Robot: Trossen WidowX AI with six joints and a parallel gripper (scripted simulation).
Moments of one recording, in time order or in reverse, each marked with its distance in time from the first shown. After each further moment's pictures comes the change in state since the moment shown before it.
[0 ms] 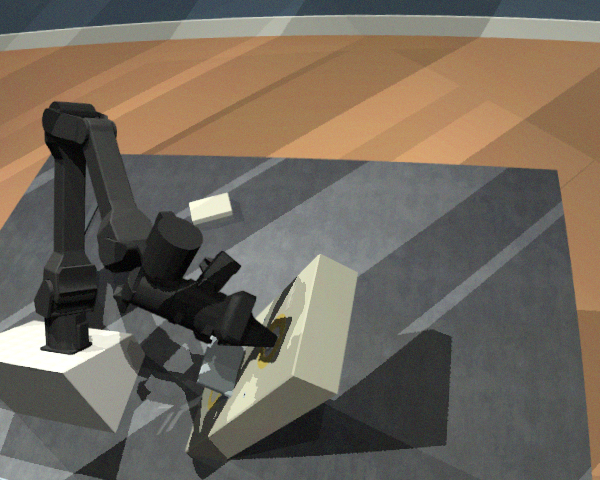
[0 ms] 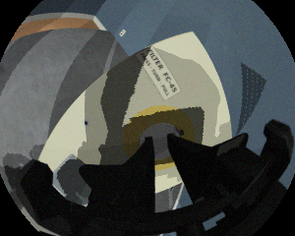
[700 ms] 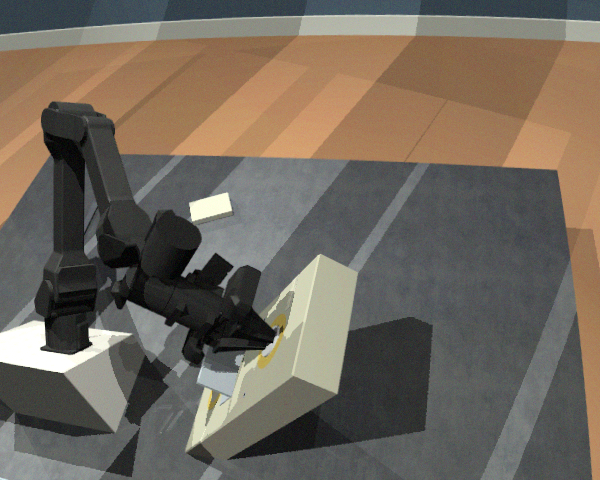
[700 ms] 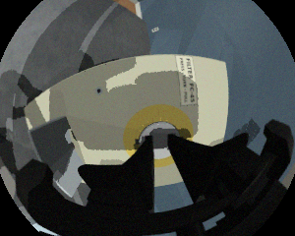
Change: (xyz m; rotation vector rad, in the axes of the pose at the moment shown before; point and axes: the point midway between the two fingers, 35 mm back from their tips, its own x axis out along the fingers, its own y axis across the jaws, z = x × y) arm -0.005 0.001 0.001 -0.438 0.009 0.017
